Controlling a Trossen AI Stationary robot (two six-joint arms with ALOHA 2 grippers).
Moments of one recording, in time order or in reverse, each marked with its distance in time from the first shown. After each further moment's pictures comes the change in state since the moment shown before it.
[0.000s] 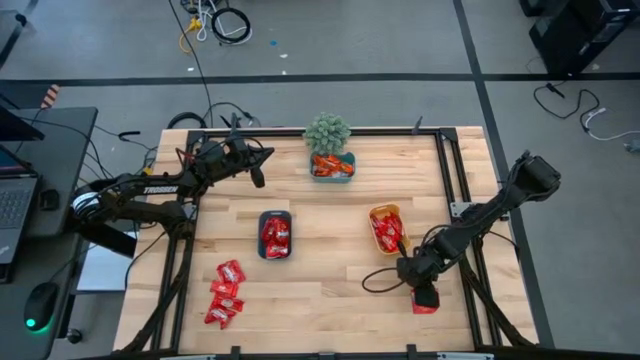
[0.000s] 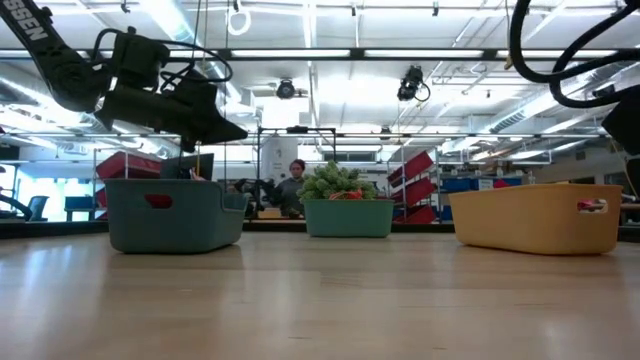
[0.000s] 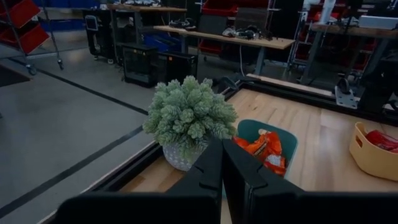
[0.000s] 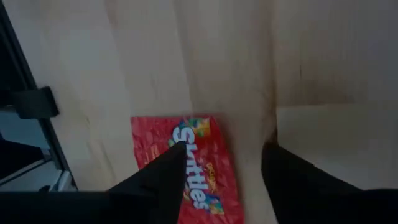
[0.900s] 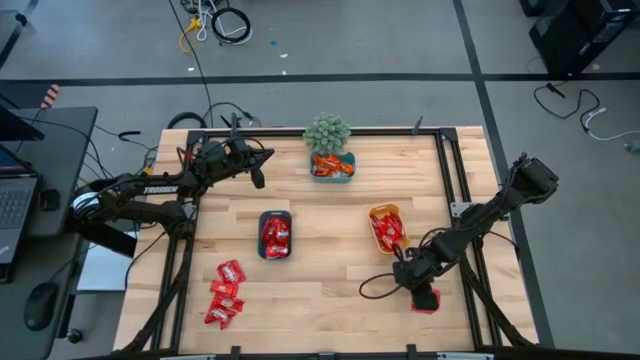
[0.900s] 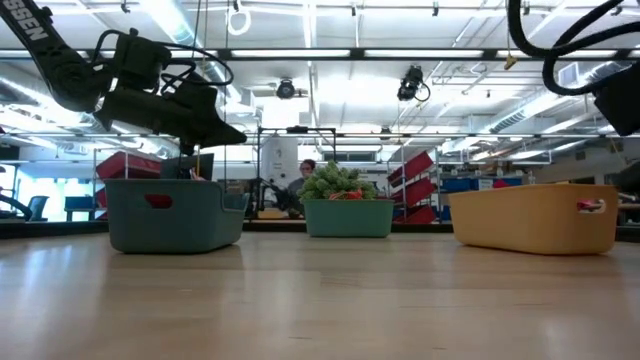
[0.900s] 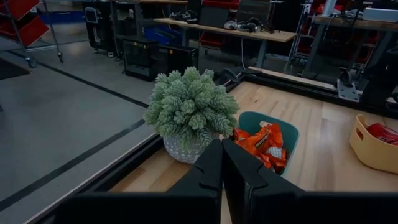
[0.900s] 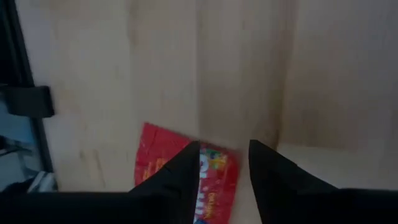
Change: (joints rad) left arm 0.000 0.000 0.000 -0.031 0.000 0.001; right arm 0.006 0.030 0.064 -0.037 0.046 -0.146
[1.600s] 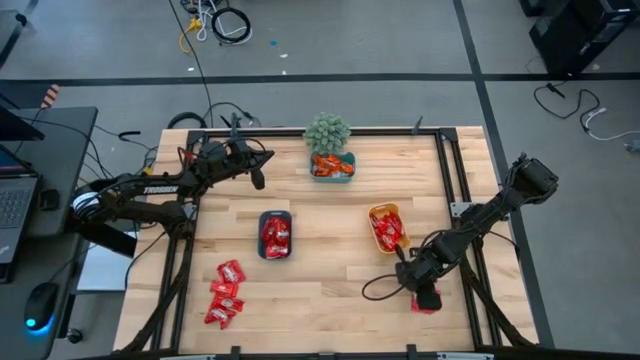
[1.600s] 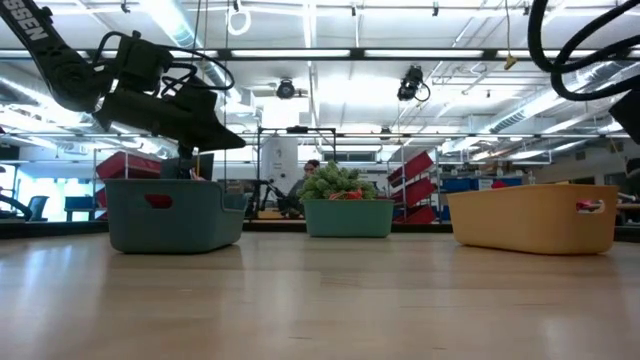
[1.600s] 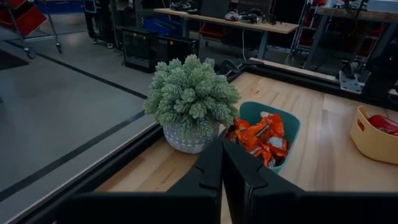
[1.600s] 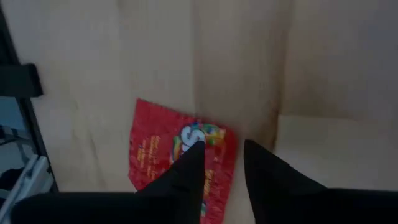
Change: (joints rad) left arm 0.000 0.000 0.000 -0.037 0.000 0.000; right arm 0.014 0.003 0.000 -0.056 -0.023 0.011
